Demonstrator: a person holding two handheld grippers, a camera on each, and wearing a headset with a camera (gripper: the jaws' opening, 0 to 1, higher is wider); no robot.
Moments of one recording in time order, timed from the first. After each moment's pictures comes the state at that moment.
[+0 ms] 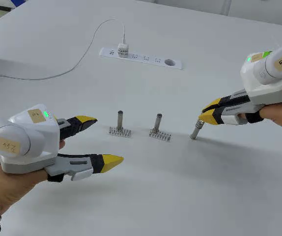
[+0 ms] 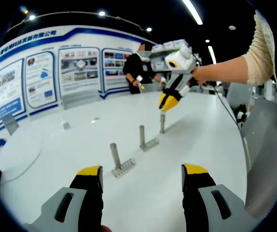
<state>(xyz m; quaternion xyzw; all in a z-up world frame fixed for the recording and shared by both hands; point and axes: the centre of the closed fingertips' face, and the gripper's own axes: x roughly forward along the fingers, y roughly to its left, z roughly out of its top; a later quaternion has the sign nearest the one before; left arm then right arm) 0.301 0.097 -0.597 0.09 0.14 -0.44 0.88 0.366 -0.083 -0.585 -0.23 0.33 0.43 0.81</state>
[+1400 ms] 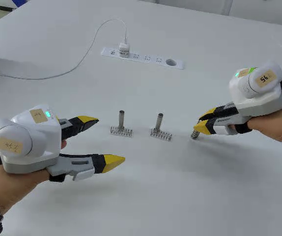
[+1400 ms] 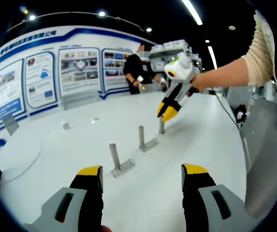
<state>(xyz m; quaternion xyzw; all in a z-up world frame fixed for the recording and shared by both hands) 0.300 0.096 -0.596 0.09 0.14 -0.44 0.88 0.364 -0.086 -0.606 -0.23 0.33 0.41 0.82</state>
